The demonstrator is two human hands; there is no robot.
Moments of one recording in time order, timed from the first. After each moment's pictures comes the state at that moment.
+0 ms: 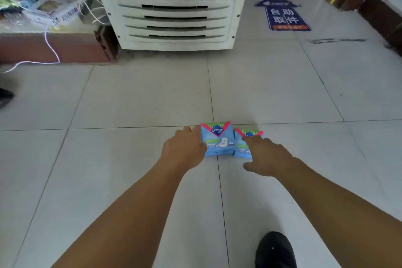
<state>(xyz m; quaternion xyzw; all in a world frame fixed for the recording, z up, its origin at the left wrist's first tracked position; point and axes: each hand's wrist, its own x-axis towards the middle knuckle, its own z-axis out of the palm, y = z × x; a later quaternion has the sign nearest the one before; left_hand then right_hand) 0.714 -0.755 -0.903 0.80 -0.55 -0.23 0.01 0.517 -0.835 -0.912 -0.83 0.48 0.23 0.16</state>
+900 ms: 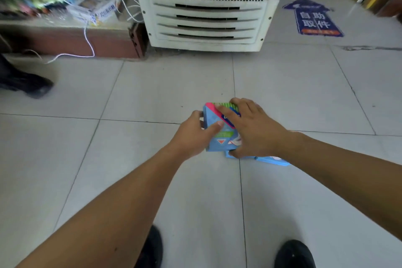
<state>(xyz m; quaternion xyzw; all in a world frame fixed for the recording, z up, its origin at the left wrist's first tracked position) 0.767 -0.733 -0.881 0.76 -0.37 -0.40 0.35 0.611 -0.839 -0.872 -0.97 0.24 0.07 0.06</state>
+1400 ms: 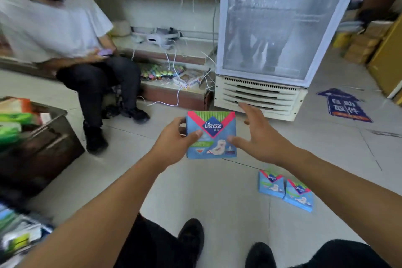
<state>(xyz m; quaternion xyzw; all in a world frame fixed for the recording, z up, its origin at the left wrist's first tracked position) 0.797 -0.466 -0.656 0.74 -0.32 -0.25 0.53 0.631 -0.638 -0.643 -0.92 0.20 -0.15 0.29</state>
